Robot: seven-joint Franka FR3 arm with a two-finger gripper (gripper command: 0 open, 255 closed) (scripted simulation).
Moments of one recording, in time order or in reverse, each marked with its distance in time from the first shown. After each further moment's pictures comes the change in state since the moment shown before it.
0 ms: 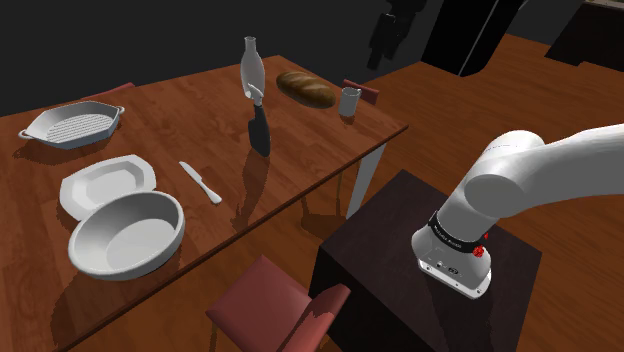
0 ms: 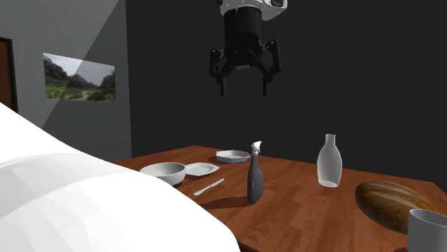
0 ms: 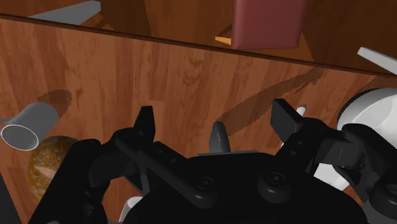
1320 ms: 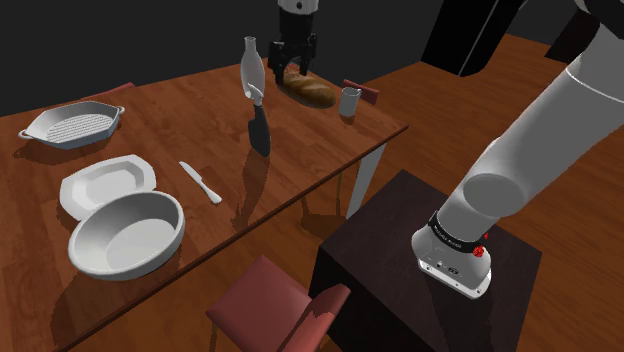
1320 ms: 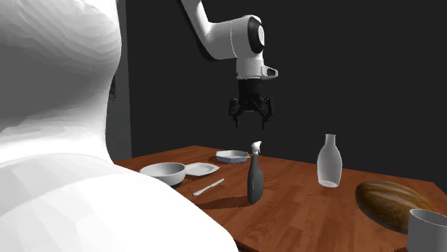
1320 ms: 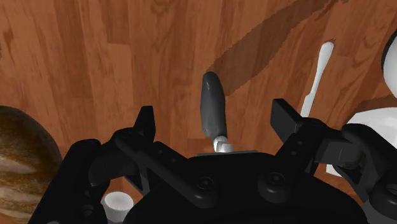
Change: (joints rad) arm -0.018 0.696 0.163 0.362 -0.056 0.282 0.238
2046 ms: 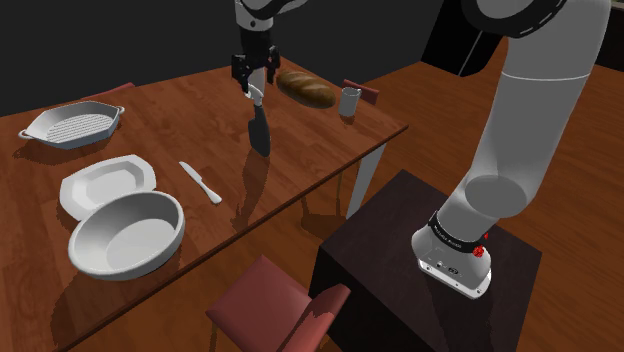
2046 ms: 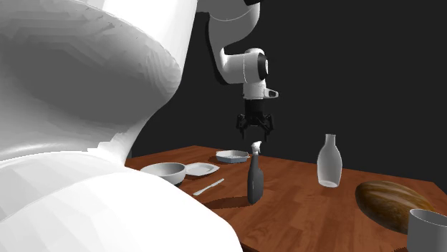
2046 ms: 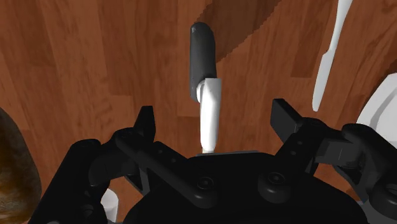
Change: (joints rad) arm 0.040 0.408 0.015 0.373 -0.110 -0.008 0.123
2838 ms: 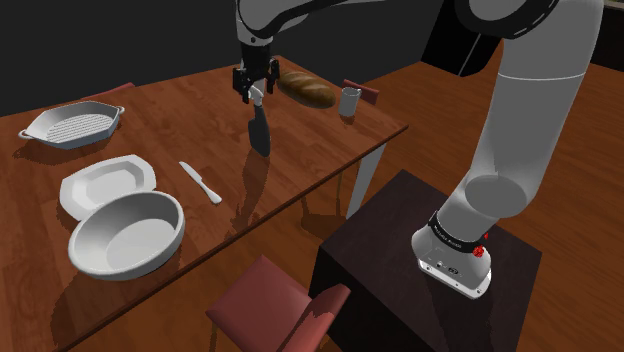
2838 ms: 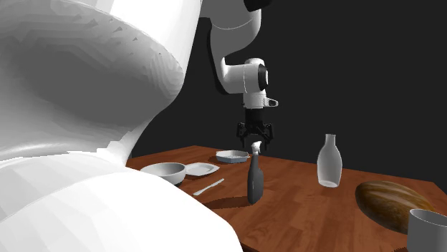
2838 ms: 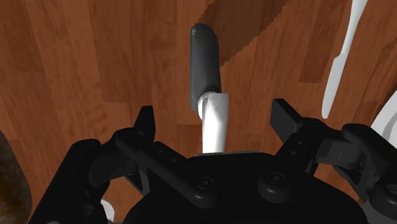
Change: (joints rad) arm 0.001 0.026 -0.003 -0.052 -0.009 0.077 0.007
